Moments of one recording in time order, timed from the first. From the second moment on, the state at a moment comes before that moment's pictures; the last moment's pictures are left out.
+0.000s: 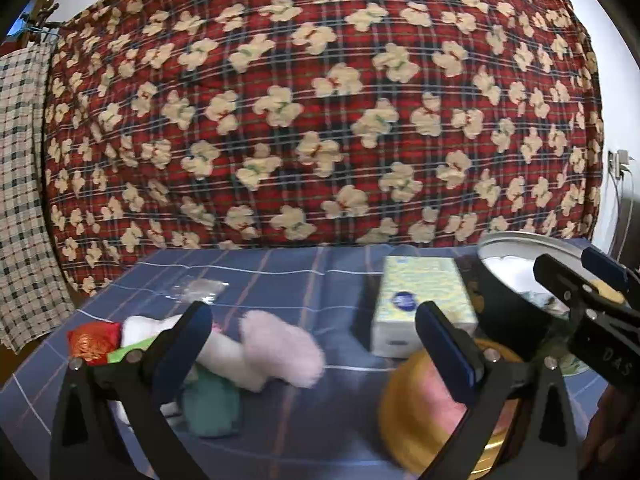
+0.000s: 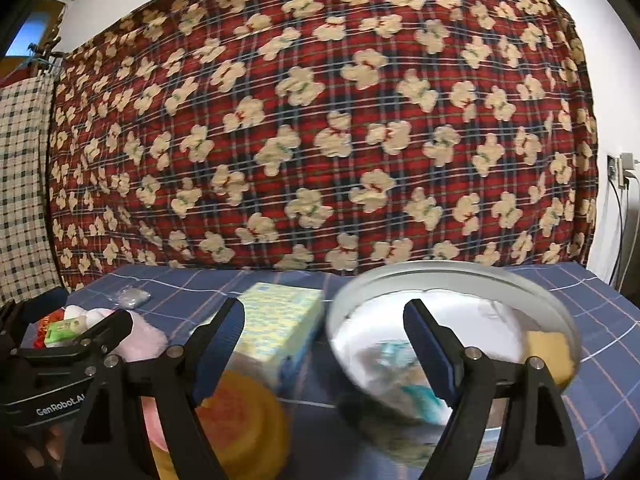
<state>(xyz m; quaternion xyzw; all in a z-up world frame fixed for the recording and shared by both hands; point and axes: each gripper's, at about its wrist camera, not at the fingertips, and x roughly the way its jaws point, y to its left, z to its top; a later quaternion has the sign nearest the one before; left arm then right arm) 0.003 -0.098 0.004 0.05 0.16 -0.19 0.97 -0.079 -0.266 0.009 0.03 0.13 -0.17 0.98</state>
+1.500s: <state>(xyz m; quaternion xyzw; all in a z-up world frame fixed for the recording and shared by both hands) 0.072 0.046 -0.005 -0.03 0.20 -0.06 0.98 0.015 -0.157 -0.004 0.04 0.20 -0.08 0.98</state>
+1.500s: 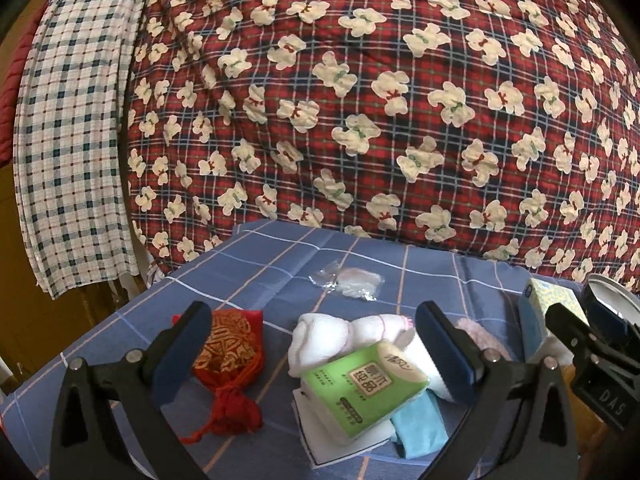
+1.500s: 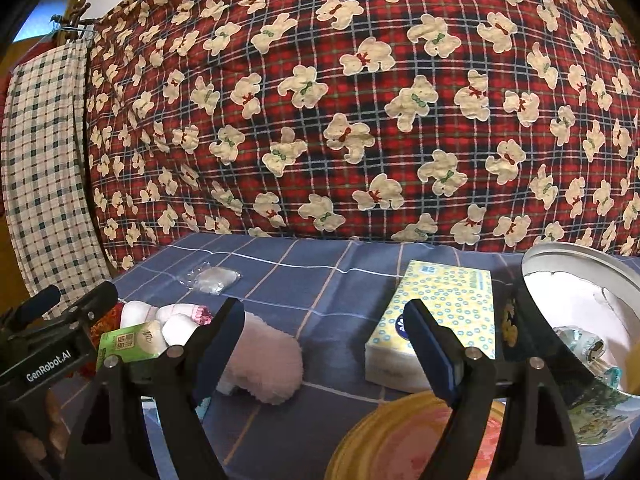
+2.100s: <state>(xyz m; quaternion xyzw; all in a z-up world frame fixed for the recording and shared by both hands) 0.072 0.043 -0.005 -0.02 0.20 -0.06 0.98 0.017 -0.156 -0.005 0.05 0.20 -0.08 0.98</state>
